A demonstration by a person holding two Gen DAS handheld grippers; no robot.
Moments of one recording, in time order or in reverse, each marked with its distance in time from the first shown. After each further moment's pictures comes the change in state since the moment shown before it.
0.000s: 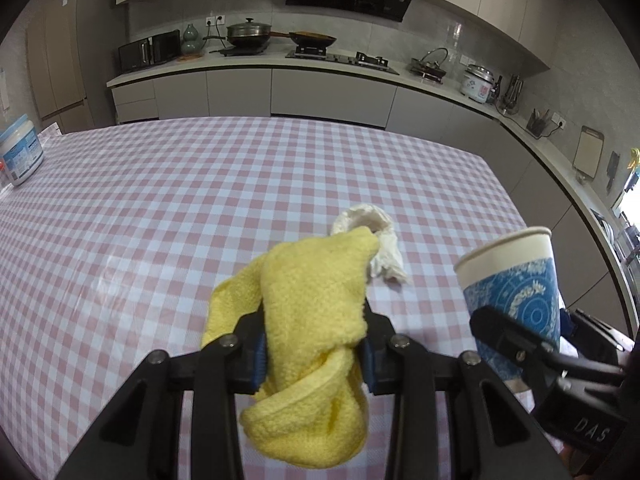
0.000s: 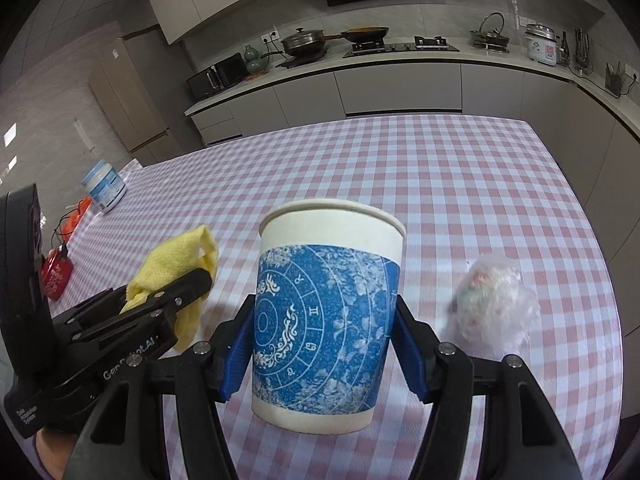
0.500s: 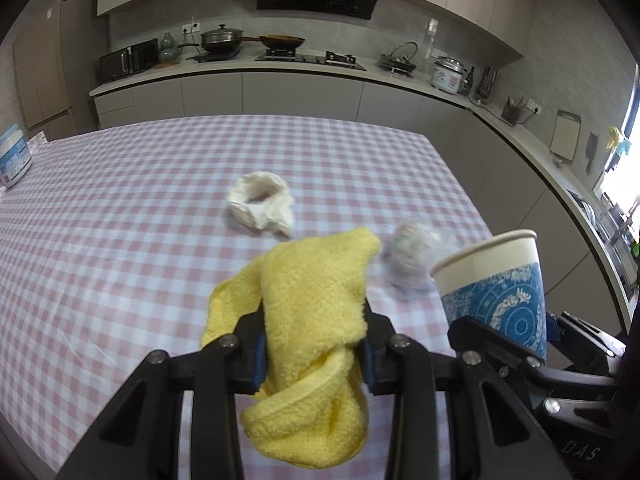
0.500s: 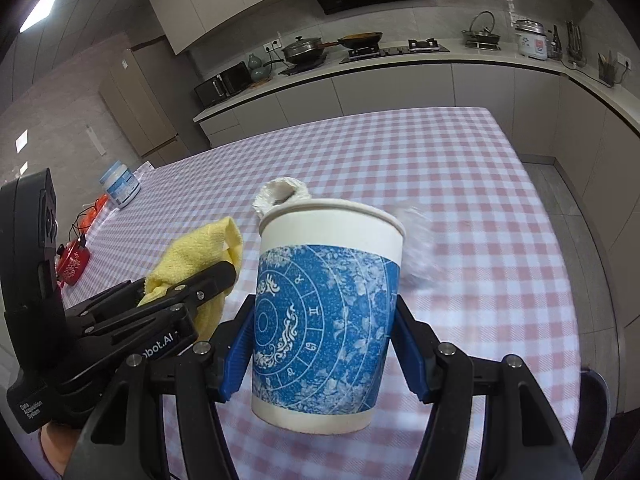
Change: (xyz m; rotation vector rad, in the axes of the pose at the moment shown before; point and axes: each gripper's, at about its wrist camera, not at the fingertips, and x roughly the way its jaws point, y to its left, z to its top) left arm -0.032 -0.097 -0.045 0.046 -0.002 -0.048; right arm -0.086 -0.072 -0.057 0.023 -0.026 0.036
